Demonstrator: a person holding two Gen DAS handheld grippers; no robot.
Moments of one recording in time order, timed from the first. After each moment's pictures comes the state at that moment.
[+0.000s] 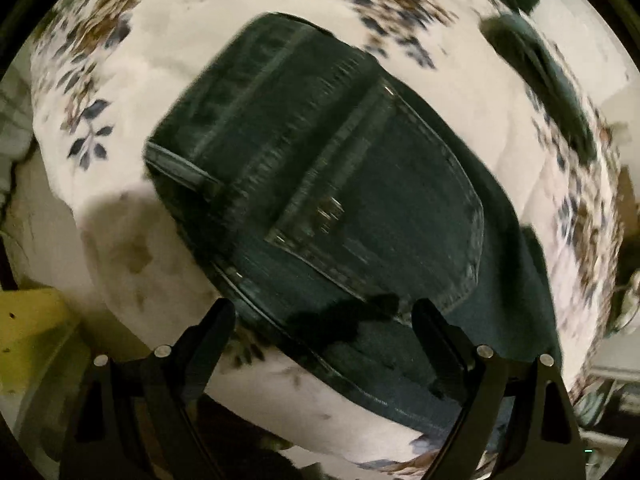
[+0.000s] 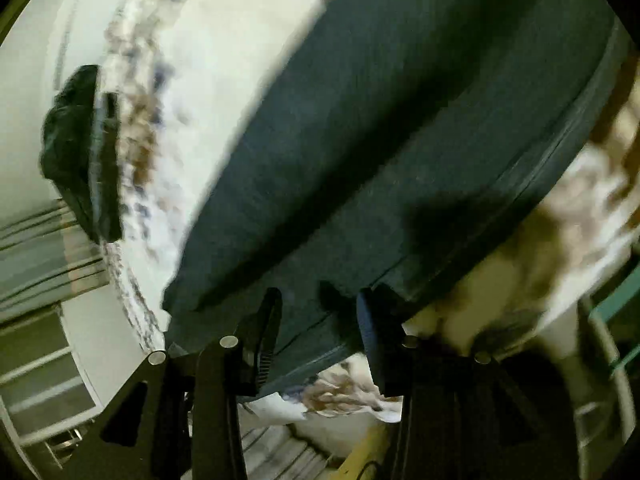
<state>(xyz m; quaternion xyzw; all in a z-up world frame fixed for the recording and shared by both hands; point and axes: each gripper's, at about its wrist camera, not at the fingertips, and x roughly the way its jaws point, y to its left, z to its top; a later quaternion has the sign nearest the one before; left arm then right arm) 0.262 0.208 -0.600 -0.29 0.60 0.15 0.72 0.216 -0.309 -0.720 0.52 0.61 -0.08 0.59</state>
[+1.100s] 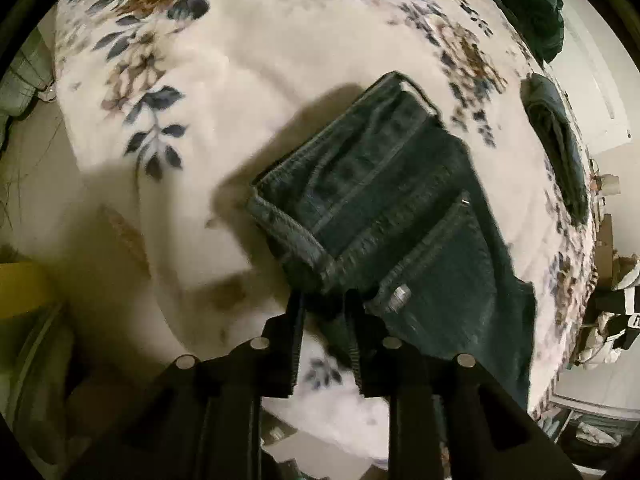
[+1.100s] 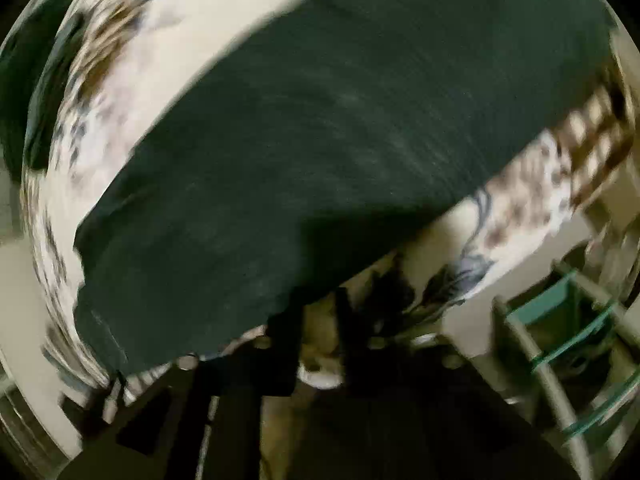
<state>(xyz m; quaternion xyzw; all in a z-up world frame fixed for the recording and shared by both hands) 0.227 0.305 -0.591 -0.36 0.59 0.15 0.71 0.217 -0.257 -0.680 0.33 0.71 -0.11 0.61</state>
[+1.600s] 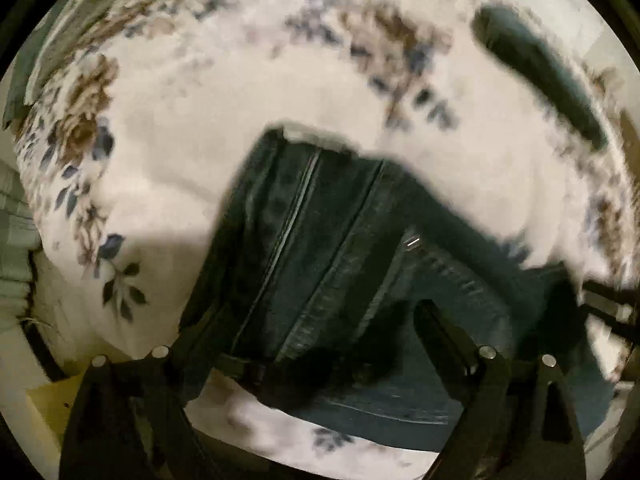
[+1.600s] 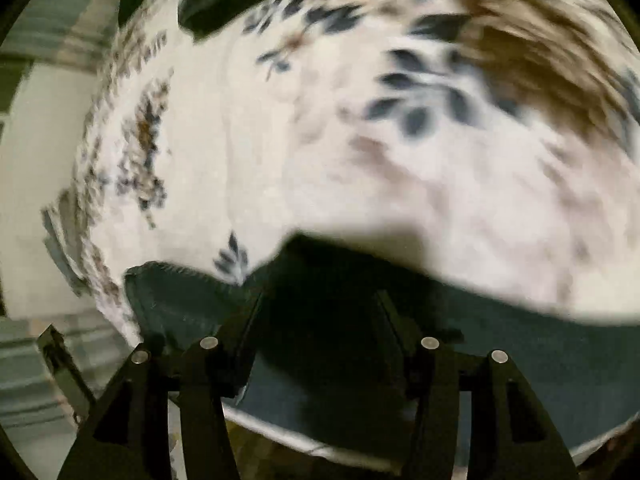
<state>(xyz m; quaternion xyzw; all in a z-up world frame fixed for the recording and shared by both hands) 0.308 0.265 -0.603 -0.16 0.63 0.13 0.75 0.447 -0.035 -0.672 0.17 0.71 0.13 0.67</state>
